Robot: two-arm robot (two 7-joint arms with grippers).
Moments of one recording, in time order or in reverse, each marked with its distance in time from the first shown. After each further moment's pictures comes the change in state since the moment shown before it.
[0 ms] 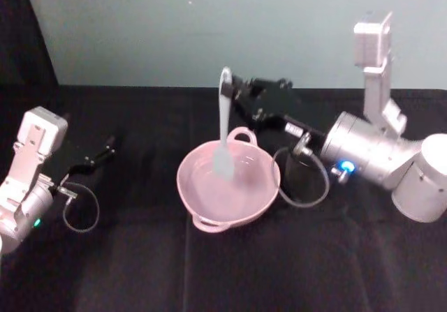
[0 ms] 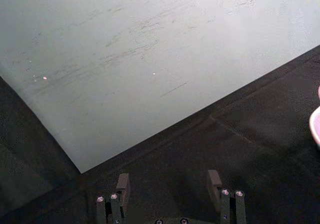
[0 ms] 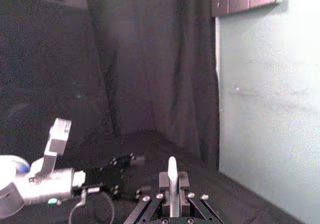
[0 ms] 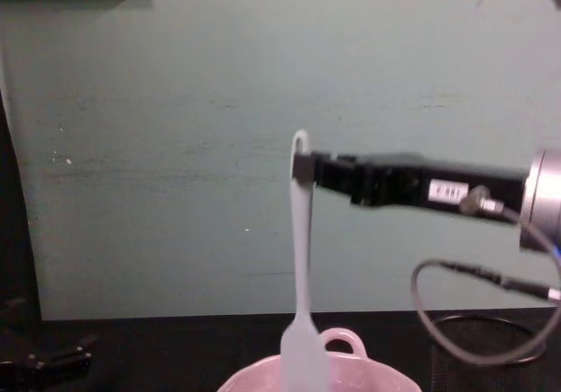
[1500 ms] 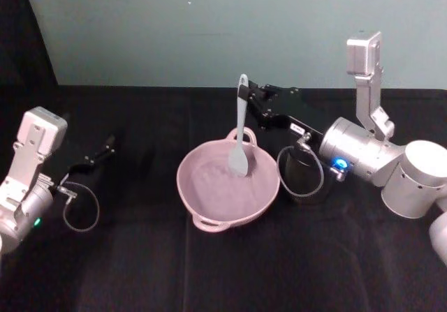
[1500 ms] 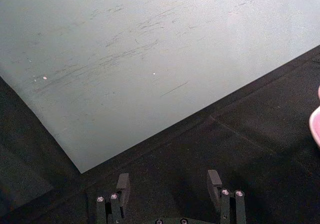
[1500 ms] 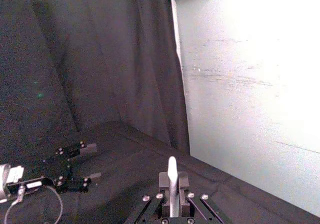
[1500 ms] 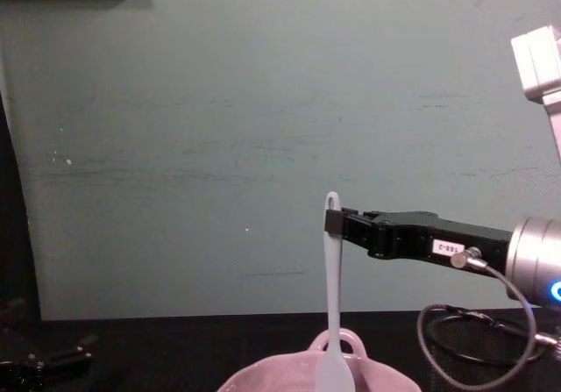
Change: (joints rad) left arm 0.000 0.000 0.000 0.000 0.000 0.000 0.000; right arm 0.058 -0.120 0.048 0.288 -0.059 -0.068 0.019
